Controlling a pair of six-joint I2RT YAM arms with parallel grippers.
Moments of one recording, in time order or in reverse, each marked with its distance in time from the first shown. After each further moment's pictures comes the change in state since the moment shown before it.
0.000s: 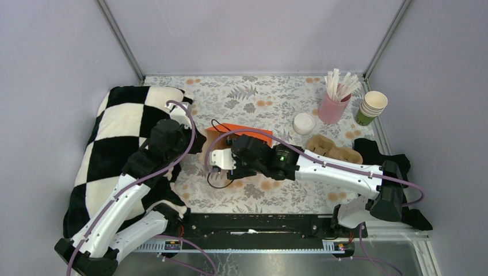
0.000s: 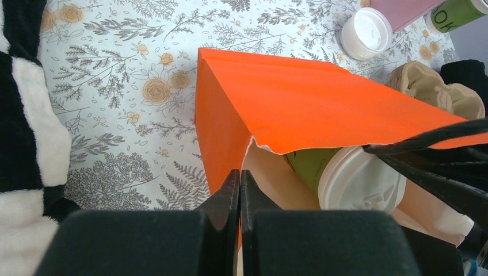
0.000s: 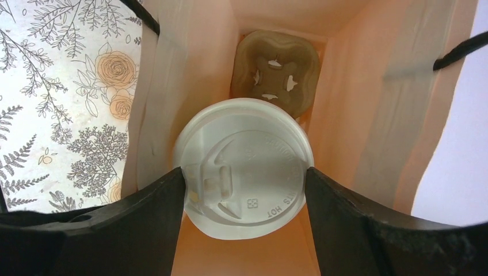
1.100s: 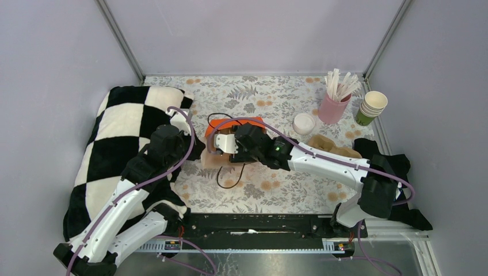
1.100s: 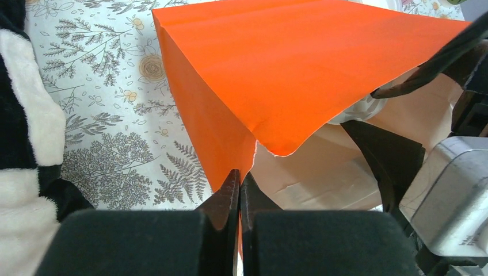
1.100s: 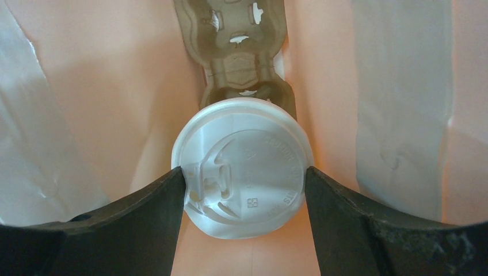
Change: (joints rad) left arm -0.005 -0.059 -0.058 -0.043 0.026 0.008; right arm -0.145 0.060 -0.068 0.180 0.063 -0.061
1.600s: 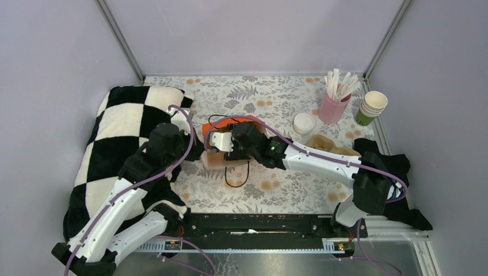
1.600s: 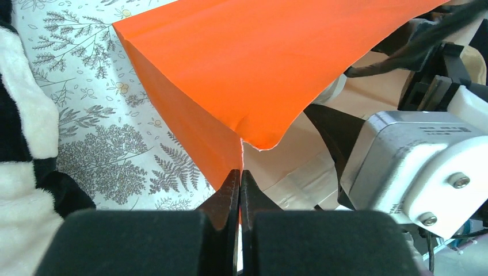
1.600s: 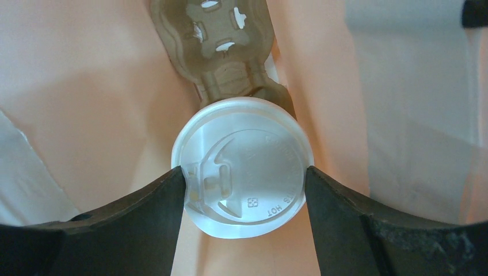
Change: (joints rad) left arm -0.014 0.014 0.058 -0.072 0.026 0.000; right arm -0.011 0.058 -0.006 0.135 -0.039 -0.013
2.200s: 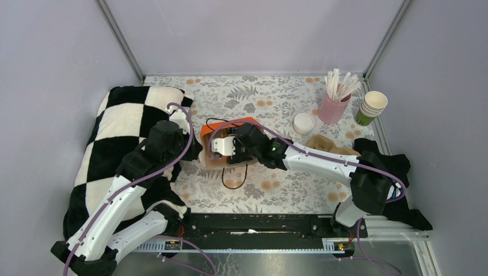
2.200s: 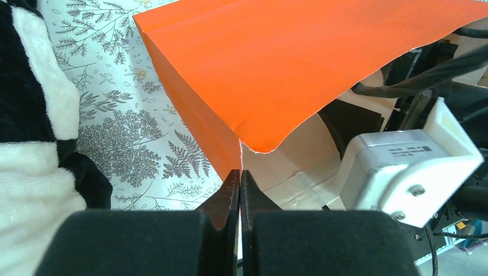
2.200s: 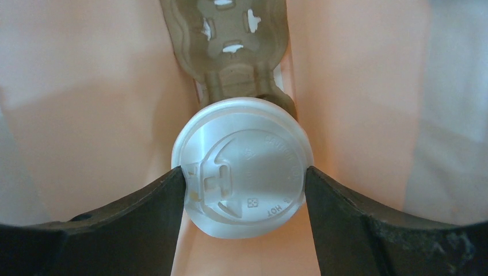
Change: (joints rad) left arm -0.001 0.032 0.068 -0.098 -0.046 0.000; right arm -0.023 0.004 -0.058 0.066 -0.094 -0.120
